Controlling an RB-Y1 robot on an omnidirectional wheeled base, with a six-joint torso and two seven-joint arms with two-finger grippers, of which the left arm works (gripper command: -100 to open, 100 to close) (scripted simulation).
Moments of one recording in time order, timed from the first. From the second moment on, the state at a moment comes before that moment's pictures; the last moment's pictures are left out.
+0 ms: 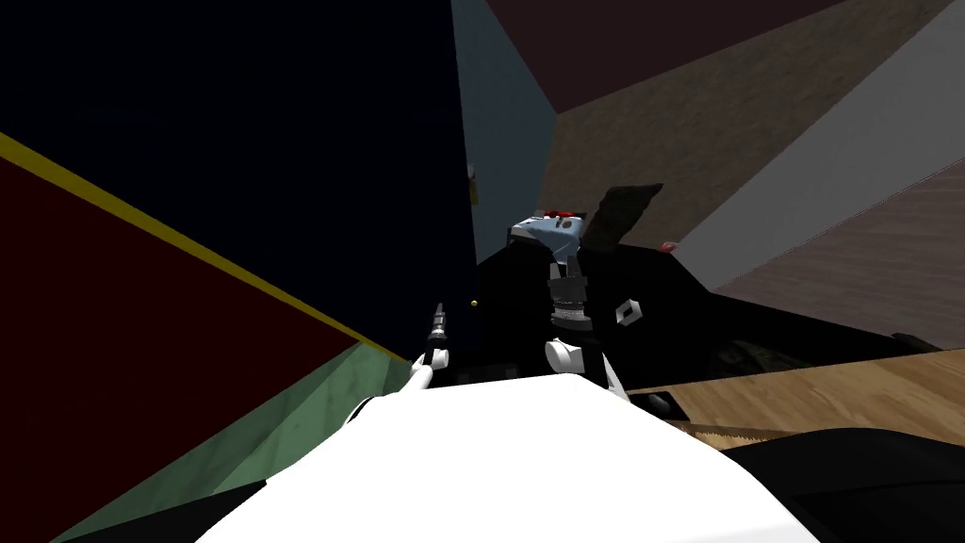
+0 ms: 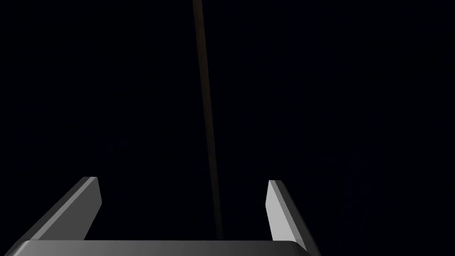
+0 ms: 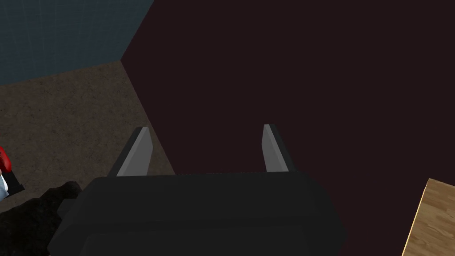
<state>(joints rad) -0.24 0.06 0.04 -0.52 0.14 -0.85 -0.15</state>
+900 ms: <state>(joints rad) -0.19 0.04 -0.10 -0.59 0.12 -0.81 -0.11</state>
